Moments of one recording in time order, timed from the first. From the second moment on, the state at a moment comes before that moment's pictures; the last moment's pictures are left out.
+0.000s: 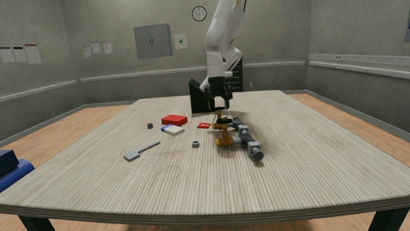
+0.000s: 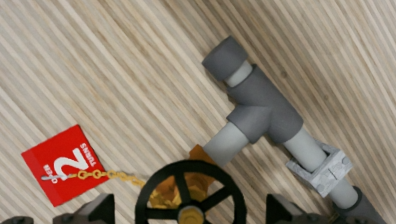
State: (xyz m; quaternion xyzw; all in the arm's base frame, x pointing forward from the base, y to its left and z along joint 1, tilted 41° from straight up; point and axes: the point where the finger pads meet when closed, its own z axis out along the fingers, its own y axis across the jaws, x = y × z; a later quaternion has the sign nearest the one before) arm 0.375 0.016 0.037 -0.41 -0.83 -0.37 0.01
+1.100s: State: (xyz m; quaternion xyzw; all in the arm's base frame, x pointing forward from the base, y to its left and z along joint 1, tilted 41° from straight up) arm 0.375 0.016 0.037 -0.54 -0.75 -0.36 0.07
